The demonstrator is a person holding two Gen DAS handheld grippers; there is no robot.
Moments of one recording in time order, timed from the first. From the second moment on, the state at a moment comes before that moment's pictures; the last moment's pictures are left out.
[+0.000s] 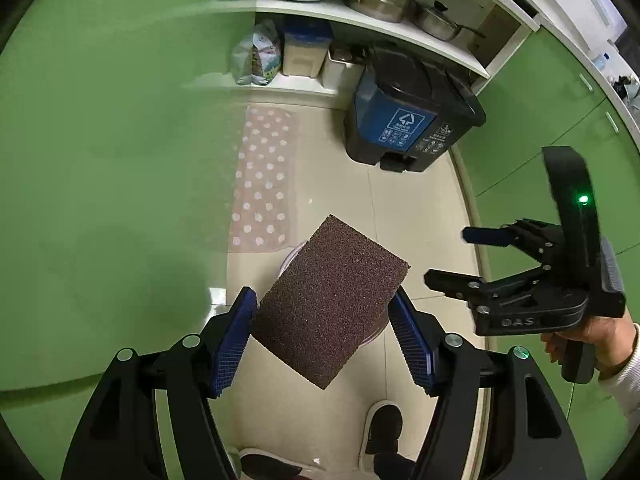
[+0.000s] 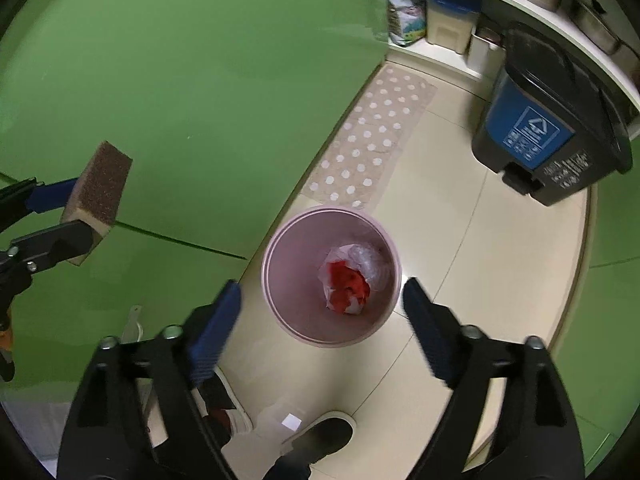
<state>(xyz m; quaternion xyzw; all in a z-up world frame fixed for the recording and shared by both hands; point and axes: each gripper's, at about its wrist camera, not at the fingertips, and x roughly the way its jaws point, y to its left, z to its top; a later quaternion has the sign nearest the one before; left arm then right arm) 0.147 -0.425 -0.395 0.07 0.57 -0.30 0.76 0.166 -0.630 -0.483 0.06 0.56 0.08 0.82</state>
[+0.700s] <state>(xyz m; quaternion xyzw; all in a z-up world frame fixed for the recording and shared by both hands) 0.152 -0.461 -0.435 0.09 0.59 -0.32 0.74 0.128 -0.689 -0.439 0.09 0.54 0.01 0.84</state>
